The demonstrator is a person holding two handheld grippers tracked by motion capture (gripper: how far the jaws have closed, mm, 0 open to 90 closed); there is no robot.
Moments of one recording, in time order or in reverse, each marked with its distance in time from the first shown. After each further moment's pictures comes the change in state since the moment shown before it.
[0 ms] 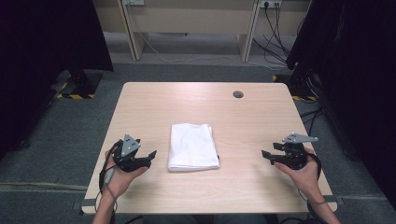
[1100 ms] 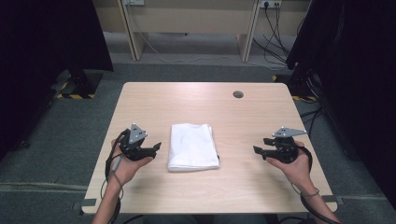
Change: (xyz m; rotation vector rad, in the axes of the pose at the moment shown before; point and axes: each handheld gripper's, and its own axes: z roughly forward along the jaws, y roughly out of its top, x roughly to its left) left arm 0.003 0.030 0.018 0.041 -0.009 0.026; right arm 0.014 0.025 0.014 0.010 0.044 -0.064
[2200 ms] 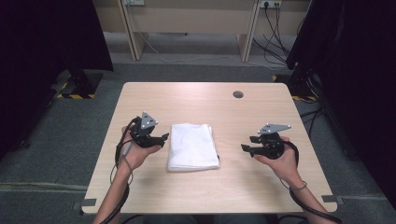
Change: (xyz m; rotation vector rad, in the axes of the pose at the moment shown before) left arm 0.001 0.038 0.023 0.037 -0.020 0.014; right arm 0.022 0.023 0.024 0.025 0.065 -0.055
